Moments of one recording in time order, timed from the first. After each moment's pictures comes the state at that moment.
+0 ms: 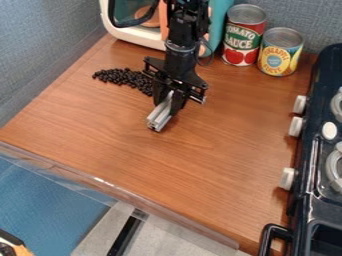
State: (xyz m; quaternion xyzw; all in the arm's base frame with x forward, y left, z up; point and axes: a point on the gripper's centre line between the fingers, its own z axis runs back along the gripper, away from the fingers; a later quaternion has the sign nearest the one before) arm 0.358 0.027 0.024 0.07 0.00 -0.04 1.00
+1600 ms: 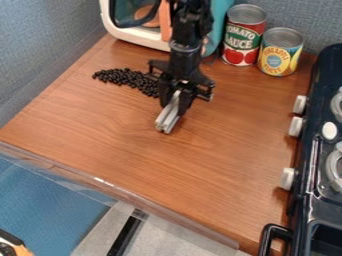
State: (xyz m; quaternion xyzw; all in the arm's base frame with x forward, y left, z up) arm 0.361 0.018 0.020 0.05 -0.01 0.01 1.00
